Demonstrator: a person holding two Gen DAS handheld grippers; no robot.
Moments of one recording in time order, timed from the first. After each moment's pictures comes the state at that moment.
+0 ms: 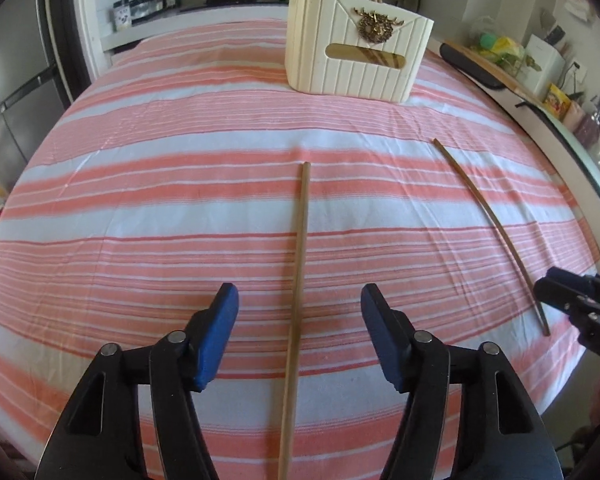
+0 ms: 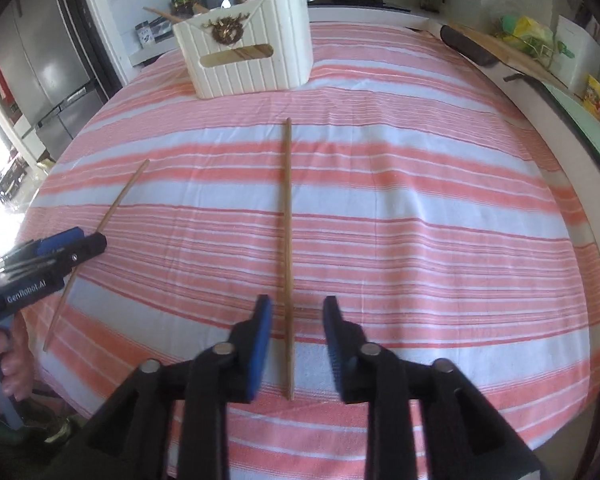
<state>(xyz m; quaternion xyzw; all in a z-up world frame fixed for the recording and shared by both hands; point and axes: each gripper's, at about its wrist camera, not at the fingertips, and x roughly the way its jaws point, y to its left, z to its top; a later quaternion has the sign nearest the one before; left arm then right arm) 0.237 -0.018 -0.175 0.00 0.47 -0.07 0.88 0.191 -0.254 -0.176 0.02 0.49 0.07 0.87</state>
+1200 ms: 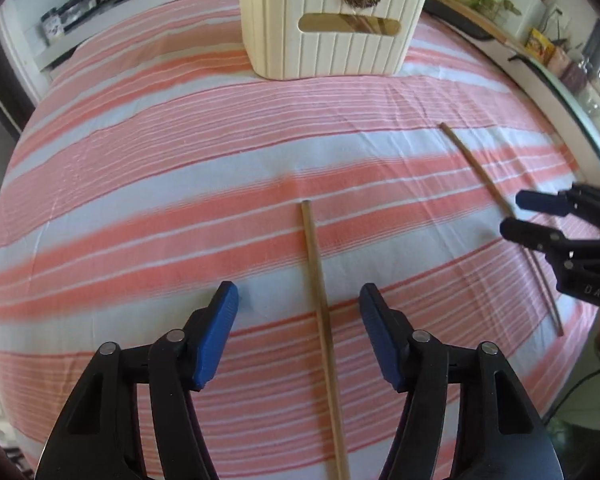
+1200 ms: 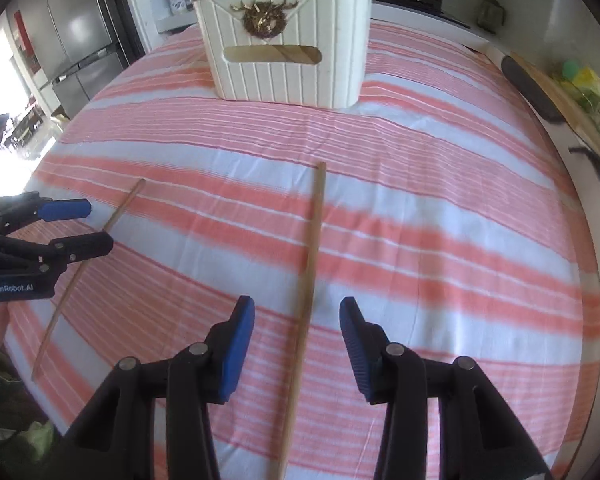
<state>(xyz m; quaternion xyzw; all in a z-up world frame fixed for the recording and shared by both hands) 0.314 -0.028 -0.178 0.08 0.54 -0.14 0.83 0.286 -0.214 -0.178 -0.07 0.52 0.12 0.84</state>
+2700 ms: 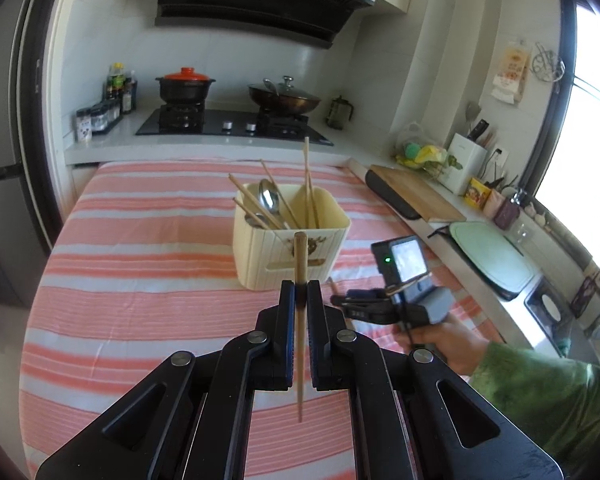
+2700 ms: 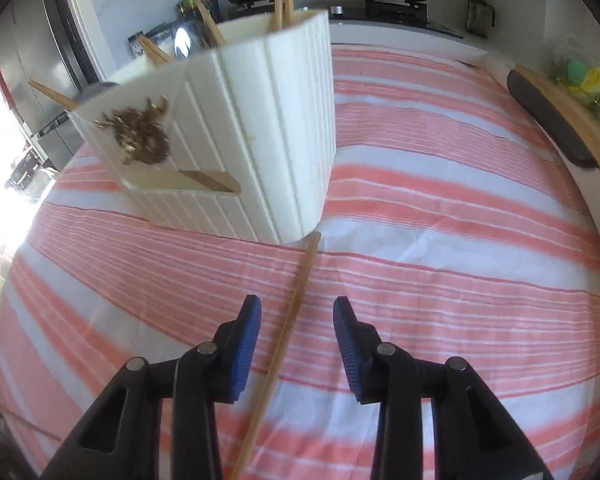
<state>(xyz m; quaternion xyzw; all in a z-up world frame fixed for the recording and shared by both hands) 0.271 0.012 0.004 -0.06 0.32 -0.19 0.93 0.417 -0.230 -0.181 -0.01 0.48 0.11 0.87</state>
